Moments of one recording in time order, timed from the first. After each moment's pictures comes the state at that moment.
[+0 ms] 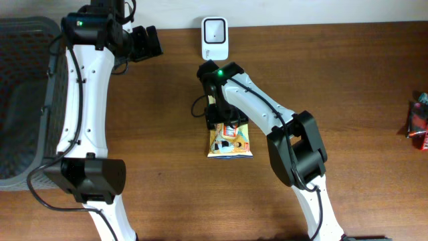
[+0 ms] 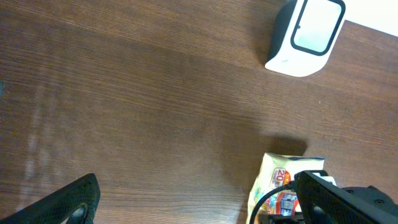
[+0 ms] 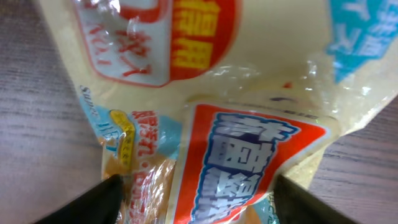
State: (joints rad) left arm -0.08 2.07 2.35 -1.34 0.07 -0.33; right arm 0.56 2.35 1.98 -1.26 -0.02 0.43
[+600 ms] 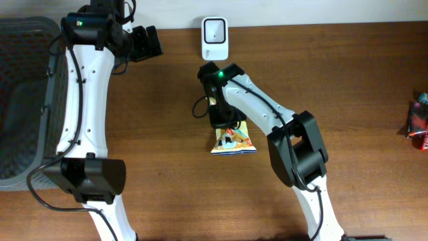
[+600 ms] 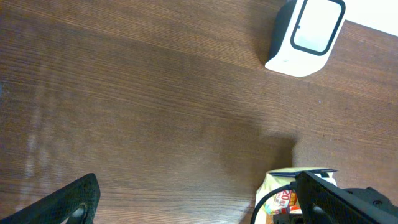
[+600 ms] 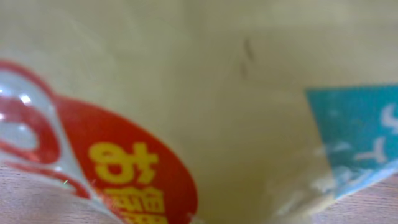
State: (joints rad) left arm -0.08 2.07 2.35 -1.34 0.07 -0.33; right arm 0.55 2.34 1.97 -1.27 -0.01 0.45
